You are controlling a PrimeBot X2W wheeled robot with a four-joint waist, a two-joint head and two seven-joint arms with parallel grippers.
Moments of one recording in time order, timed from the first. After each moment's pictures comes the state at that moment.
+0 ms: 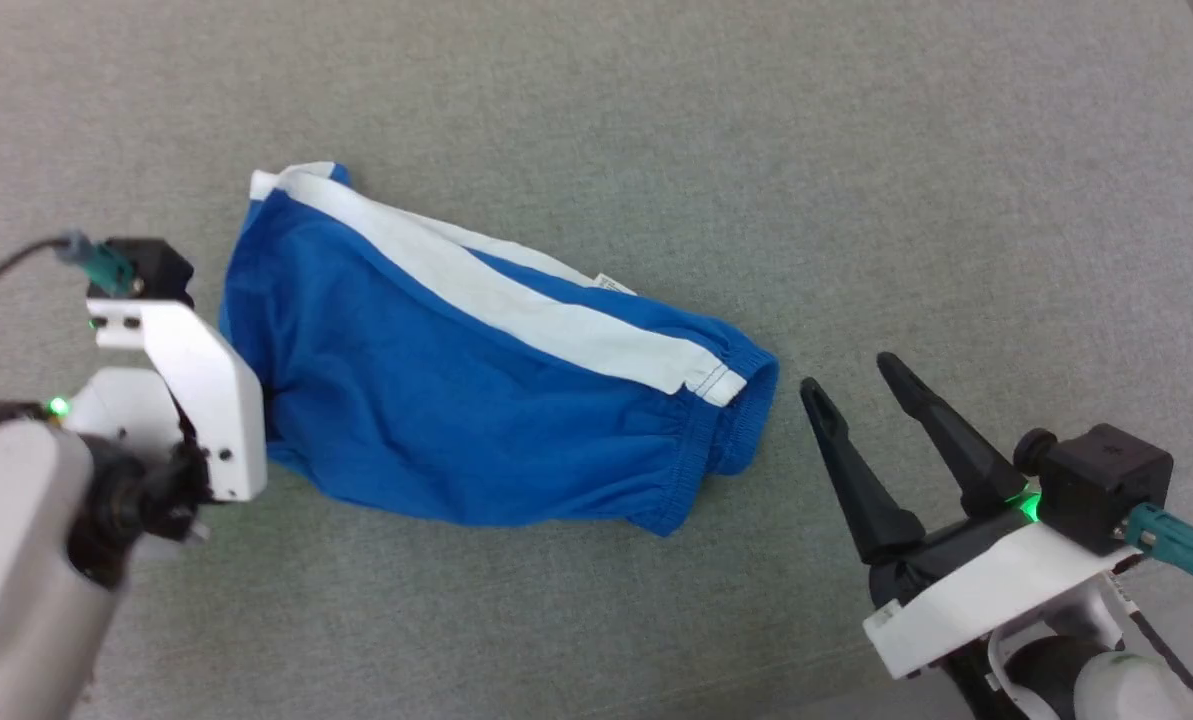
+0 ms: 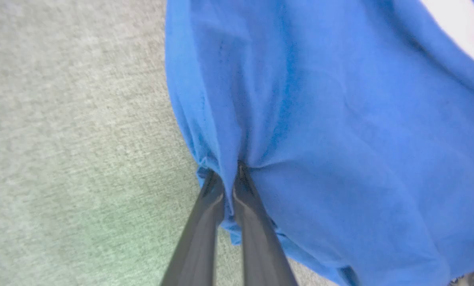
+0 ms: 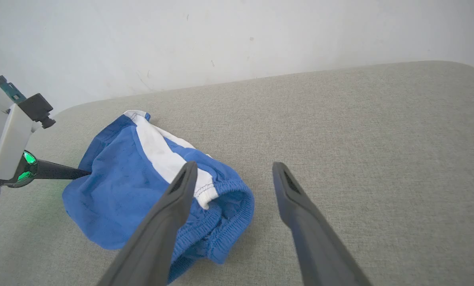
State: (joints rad) left arm -0.50 0.66 -0.41 0.09 -0.80 0.18 0.87; right arm -0.02 -0.05 0.18 -0.34 0.30 0.13 0.21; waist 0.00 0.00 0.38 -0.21
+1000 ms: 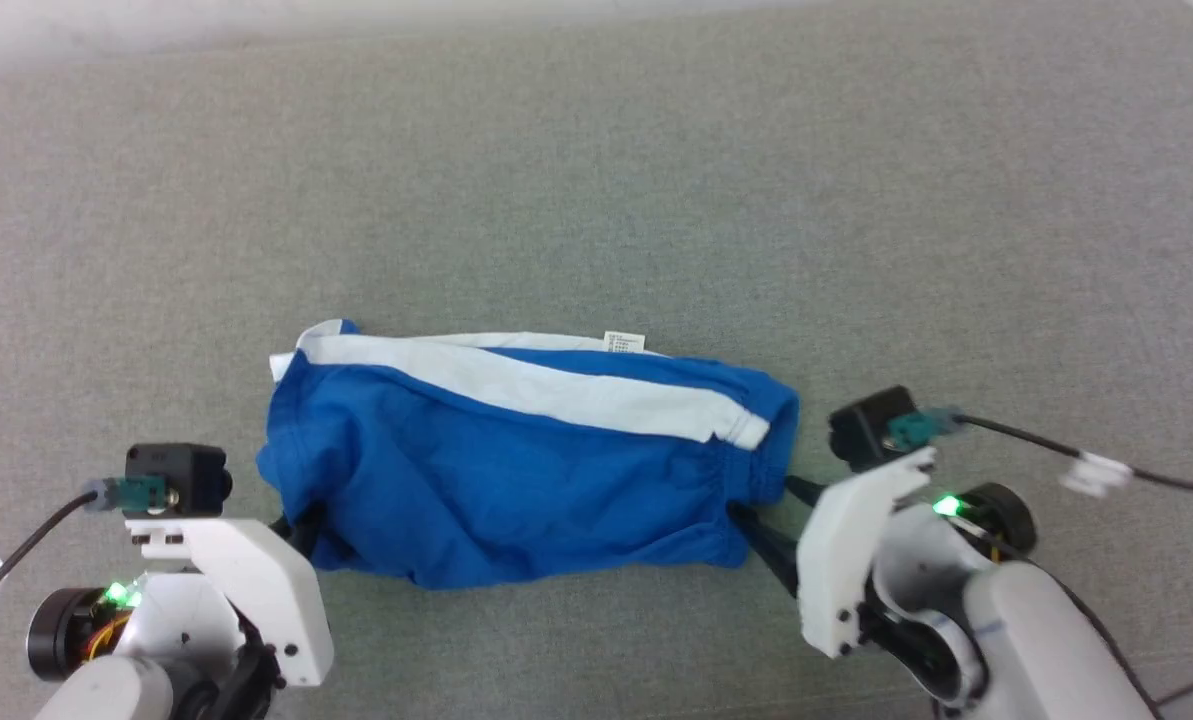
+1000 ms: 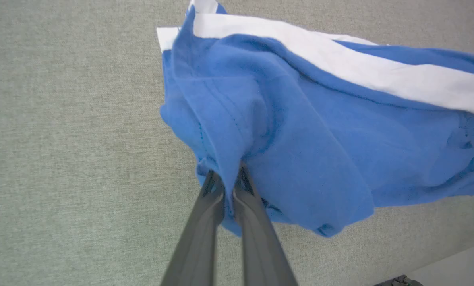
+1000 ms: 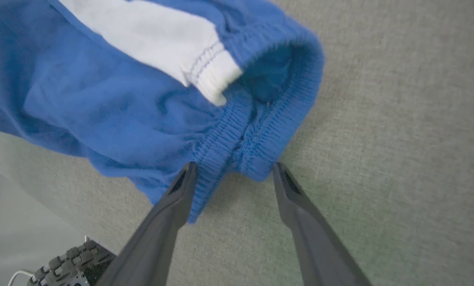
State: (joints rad) left arm -0.07 0.63 -0.35 -0.25 -0.73 0.36 0.52; right arm -0.22 -0.10 0.29 0.11 0.38 0.13 0.62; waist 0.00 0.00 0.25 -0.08
